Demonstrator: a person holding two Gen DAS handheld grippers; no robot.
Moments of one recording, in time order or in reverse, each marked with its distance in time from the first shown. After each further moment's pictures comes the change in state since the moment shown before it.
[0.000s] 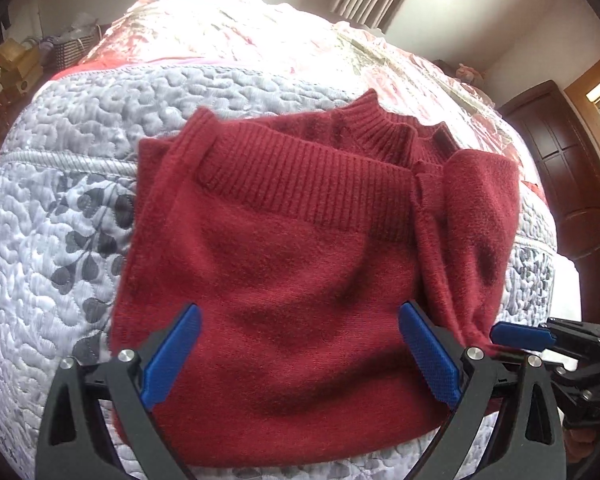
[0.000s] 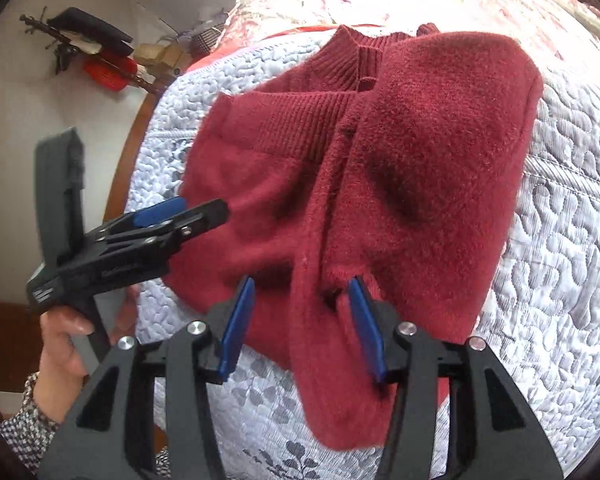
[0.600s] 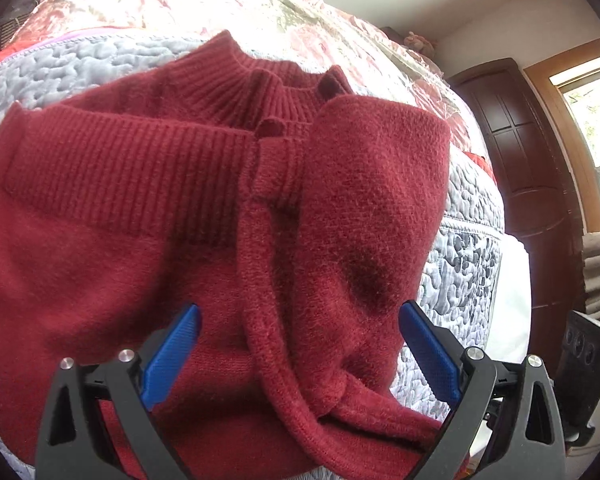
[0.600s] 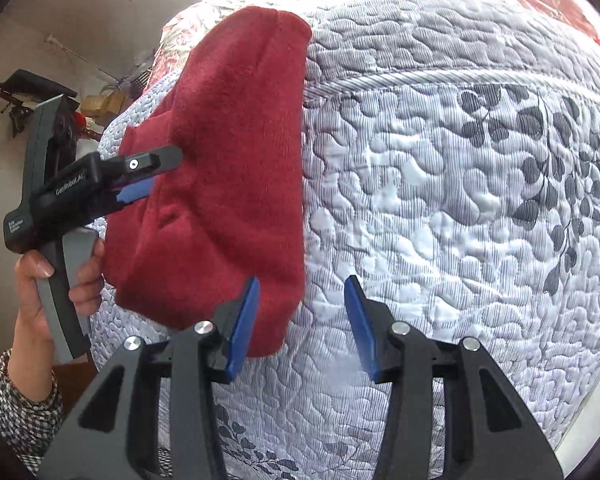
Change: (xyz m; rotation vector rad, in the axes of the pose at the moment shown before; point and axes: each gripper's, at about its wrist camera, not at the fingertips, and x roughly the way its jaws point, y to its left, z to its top) left arm 0.065 -0.090 0.019 0.030 0.143 -0.205; right arm -0.040 -0.103 -0.078 0.223 -0.070 -0.111
